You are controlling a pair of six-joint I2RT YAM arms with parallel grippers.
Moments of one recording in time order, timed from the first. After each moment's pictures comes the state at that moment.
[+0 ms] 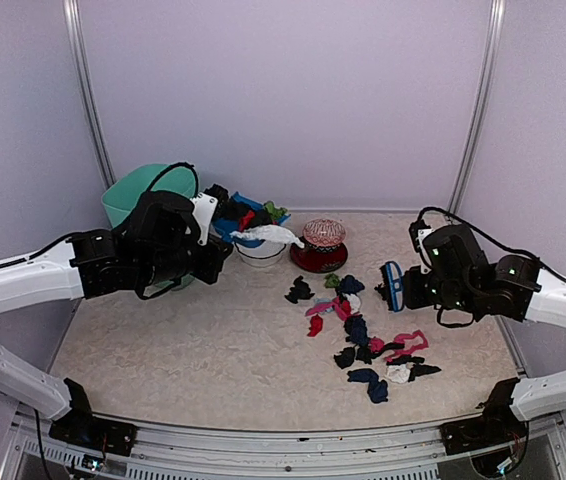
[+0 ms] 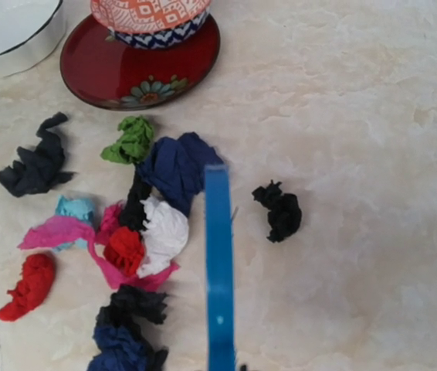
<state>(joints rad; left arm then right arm) -0.93 1.30 1.09 -0.31 -0.38 -0.16 0.82 1.03 0.84 -0.53 0.45 0.44</state>
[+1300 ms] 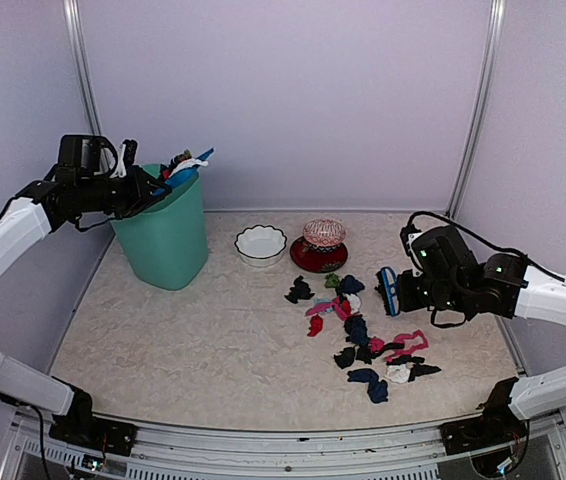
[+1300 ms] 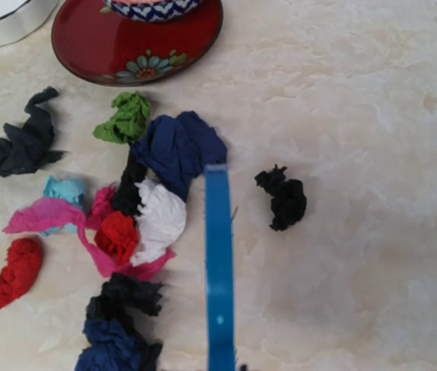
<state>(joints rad) -0.24 1.31 1.30 -0.45 0.37 -0.52 0.82 1.10 0.85 -0.53 0.44 0.43</state>
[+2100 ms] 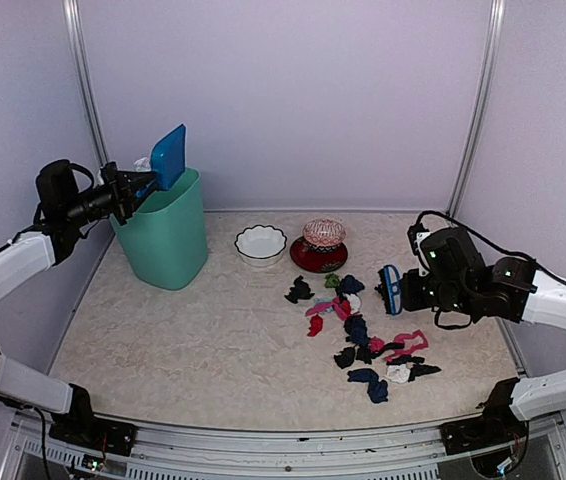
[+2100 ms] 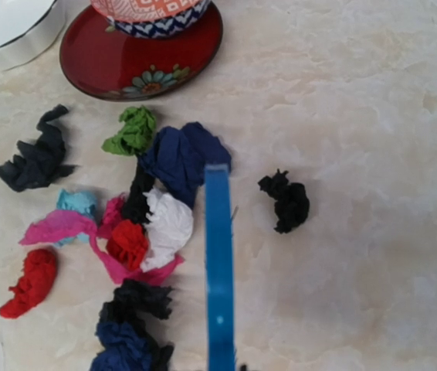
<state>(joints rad) -0.03 1.29 0.96 0.32 0.81 -1.42 0.82 1.05 0.82 -0.51 0.43 0.47</state>
